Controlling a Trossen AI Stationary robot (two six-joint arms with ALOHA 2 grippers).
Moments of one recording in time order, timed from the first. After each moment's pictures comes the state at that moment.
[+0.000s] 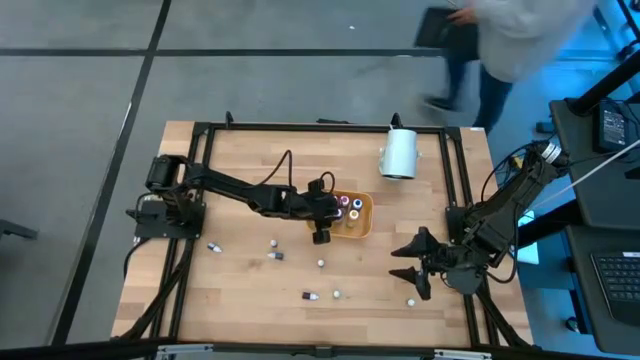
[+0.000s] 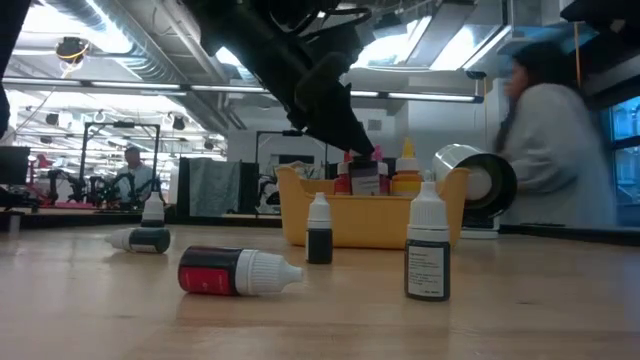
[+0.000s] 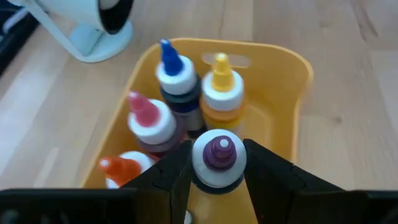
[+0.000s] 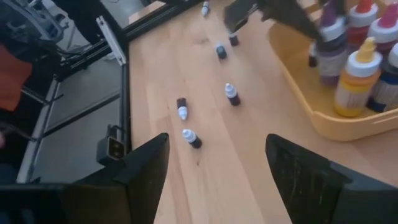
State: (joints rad) left arm -0.05 1.79 1.13 -0.03 -0.24 -0.04; right arm 0.87 1.13 0.80 -0.39 0.71 1.02
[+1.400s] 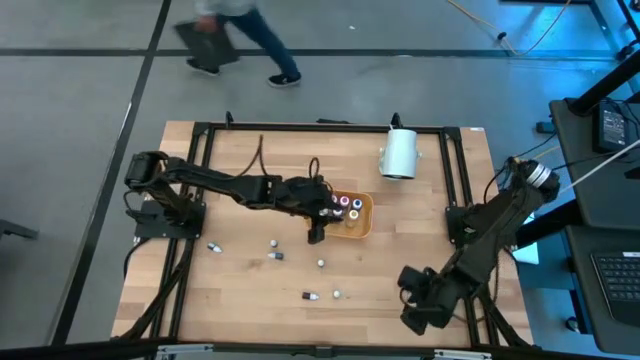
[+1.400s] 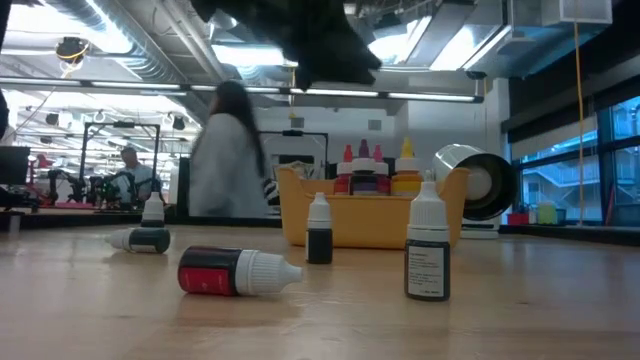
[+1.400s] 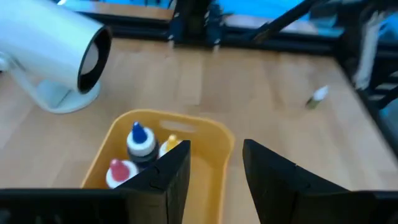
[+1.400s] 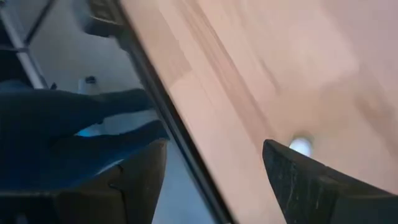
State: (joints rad) left arm -0.04 1.64 1.13 0.01 -0.05 -0.12; right arm 0.87 1.46 1.07 -0.65 0.09 1.47
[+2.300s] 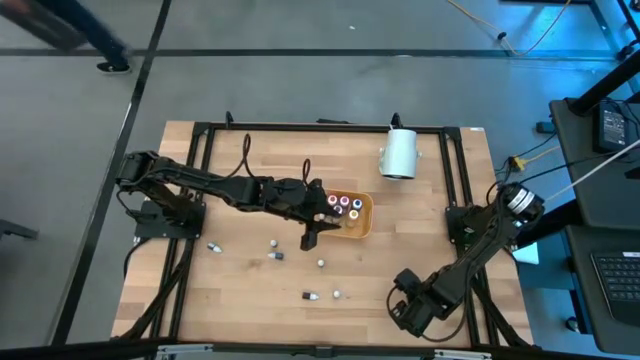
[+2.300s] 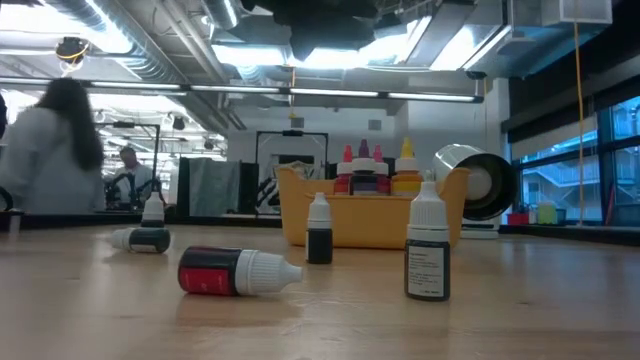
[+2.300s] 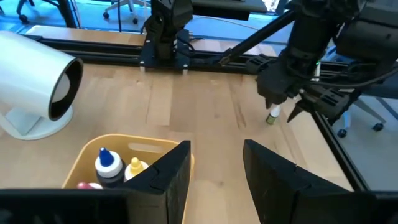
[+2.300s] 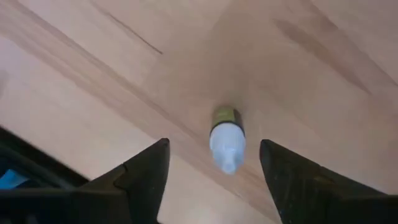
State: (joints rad) left arm -0.09 1.55 1.13 0.01 -0.01 -0.14; right arm 0.86 1.74 1.07 -0.75 -0.04 1.80
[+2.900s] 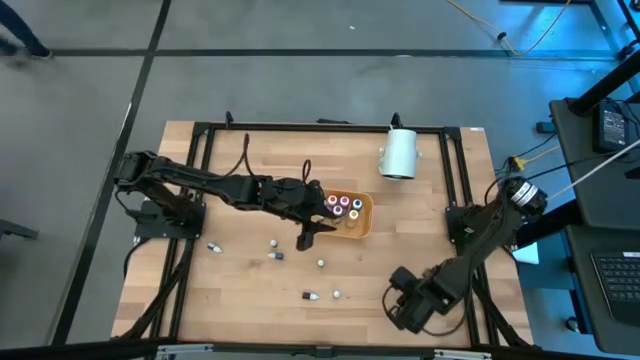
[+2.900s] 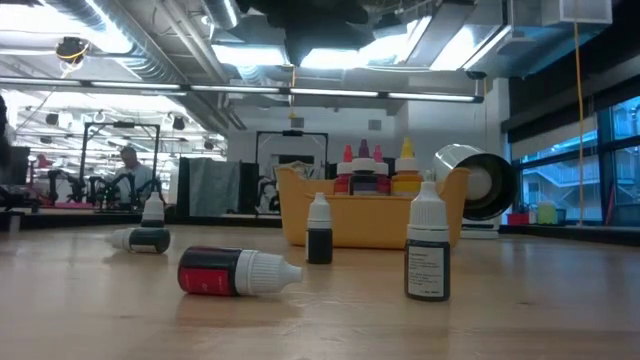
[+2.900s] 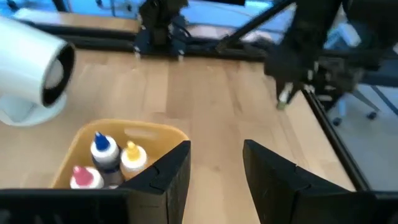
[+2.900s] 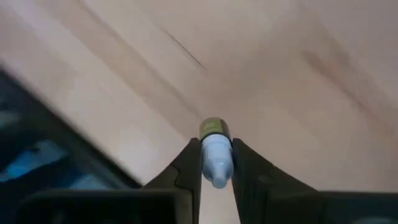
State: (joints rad) left arm -0.09 1.54 1.13 -0.04 0.03 -0.14; right arm 0.83 1.70 1.11 -0.77 0.01 1.67
